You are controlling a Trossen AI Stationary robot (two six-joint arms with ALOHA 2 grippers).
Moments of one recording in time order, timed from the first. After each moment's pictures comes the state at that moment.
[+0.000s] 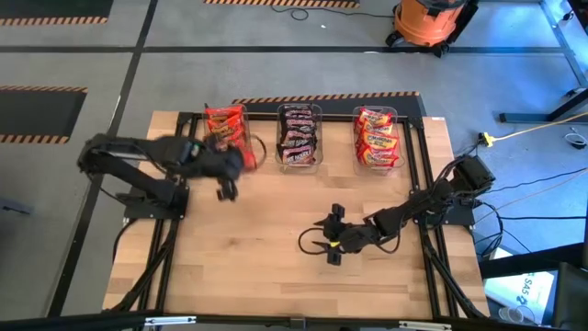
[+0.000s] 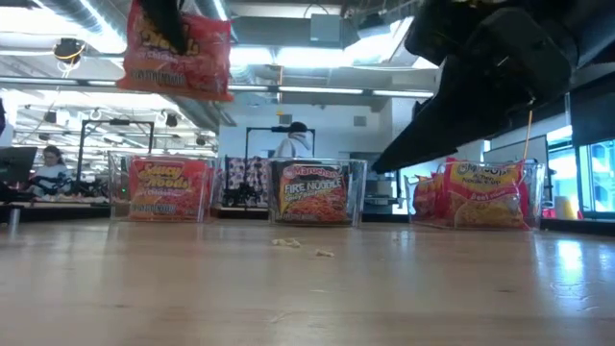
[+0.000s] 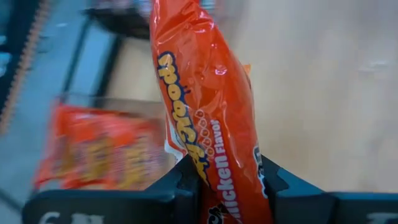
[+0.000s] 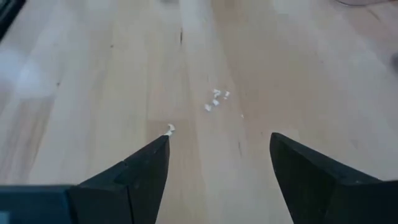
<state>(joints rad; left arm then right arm) -0.13 1.28 1.38 -1.28 -0.45 -0.32 0.46 1.69 0.75 0.25 0.44 0.36</state>
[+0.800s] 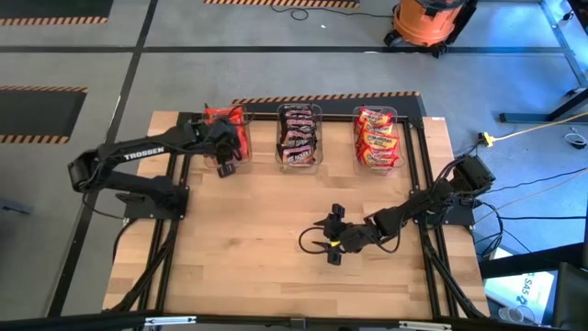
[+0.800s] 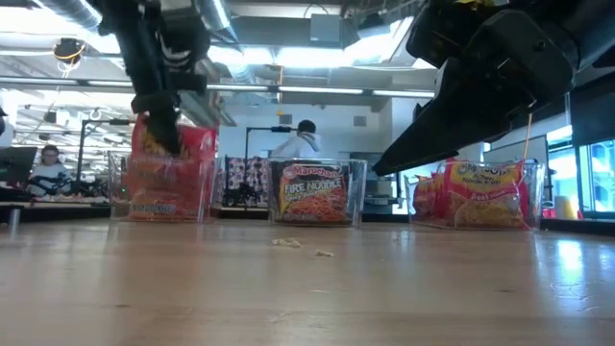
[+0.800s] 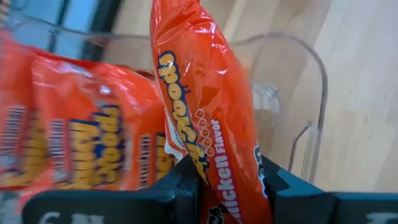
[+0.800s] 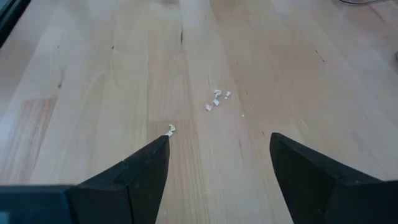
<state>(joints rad) 0.52 1.15 0.83 -0.77 -0.20 0.22 0.46 1.69 0.74 0.29 0.43 0.37</state>
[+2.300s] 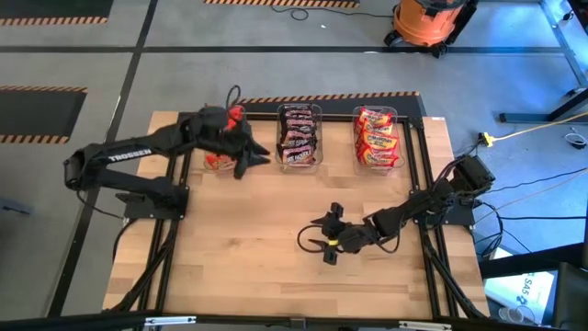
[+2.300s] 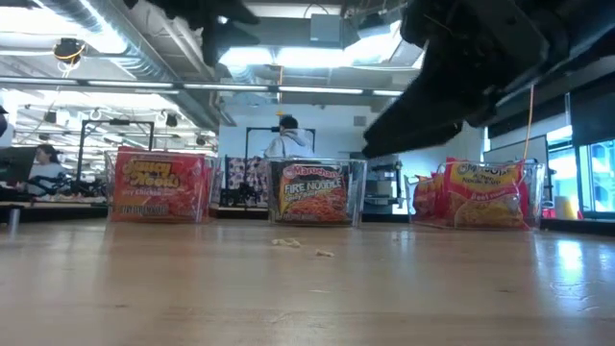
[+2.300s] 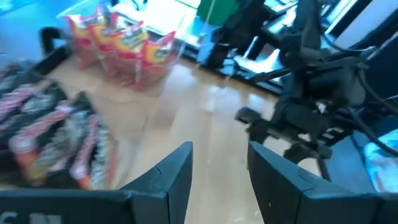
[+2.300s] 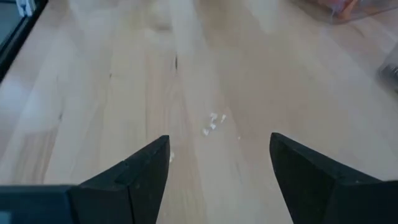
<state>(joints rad) 0.38 1.08 0.98 -0.32 0.38 -0.24 0.46 1.69 0.77 0.30 0.48 0.39</state>
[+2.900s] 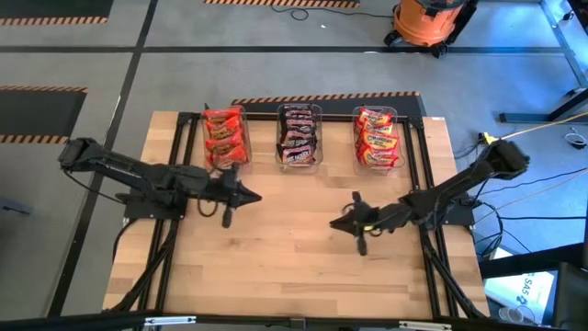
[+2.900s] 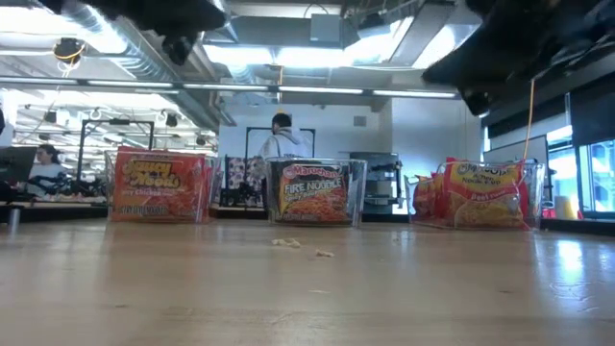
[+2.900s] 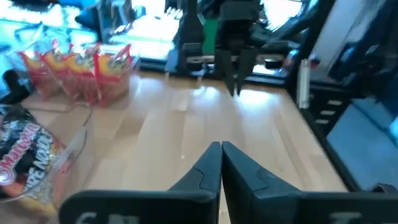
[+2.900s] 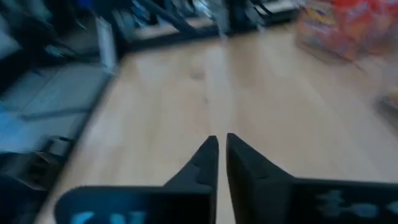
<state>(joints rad) -0.19 0.92 0.58 0.10 -0.17 -0.20 0.45 1.27 0.48 0.43 0.35 0.35</state>
